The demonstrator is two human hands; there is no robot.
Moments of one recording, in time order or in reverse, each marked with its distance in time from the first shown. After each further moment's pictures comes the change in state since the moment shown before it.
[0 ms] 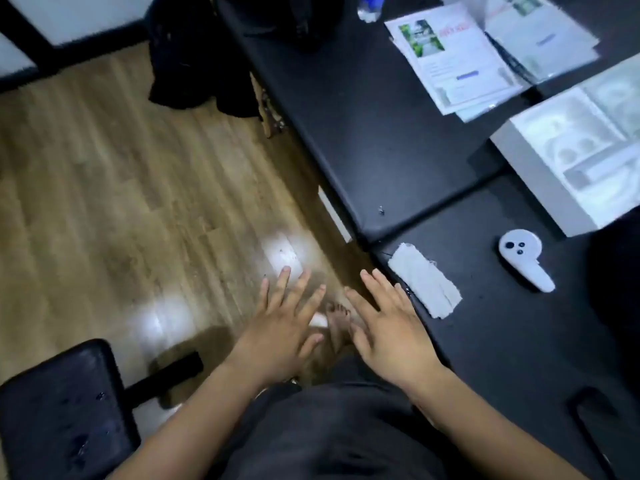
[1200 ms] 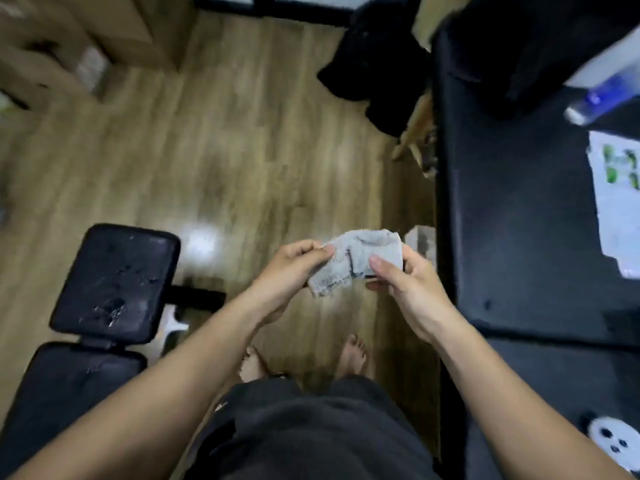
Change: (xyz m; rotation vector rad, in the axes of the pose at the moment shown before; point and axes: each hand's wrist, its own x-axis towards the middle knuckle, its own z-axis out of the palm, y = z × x) left_hand -0.035 -0.089 -0.030 -1.829 0.668 -0.583; right_hand 0.153 -0.107 -0.052 1.195 -0.458 0.095
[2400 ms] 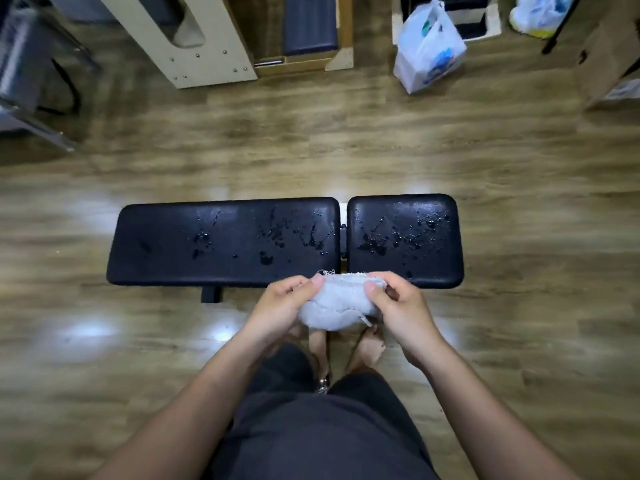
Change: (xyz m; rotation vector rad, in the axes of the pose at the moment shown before) left_hand -0.215 -0.123 -0.272 -0.948 1.240 -0.119; right_hand 0.052 0.059 0.470 -0.833 -1.204 0.068
